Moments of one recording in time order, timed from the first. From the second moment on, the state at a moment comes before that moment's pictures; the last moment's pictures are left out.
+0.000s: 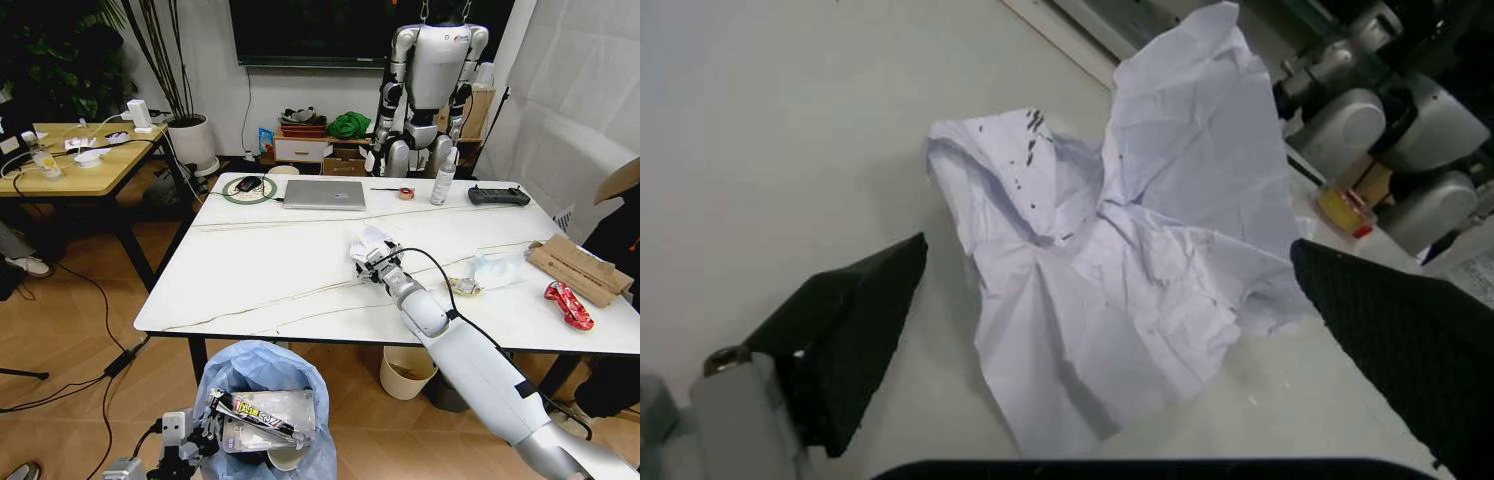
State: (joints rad) left arm 2.01 -1.23 -0.61 -2.27 -0.58 0.25 -0.03; right arm -0.65 1.17 -0.06 1.35 -0.03 -0.30 -0.01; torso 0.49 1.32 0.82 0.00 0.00
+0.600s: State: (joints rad) left arm 2.01 -1.23 -0.61 -2.28 -0.58 0.25 -0.03; right arm -0.65 1.17 -0.05 1.33 -0.02 -0.30 -0.03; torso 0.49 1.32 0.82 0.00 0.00
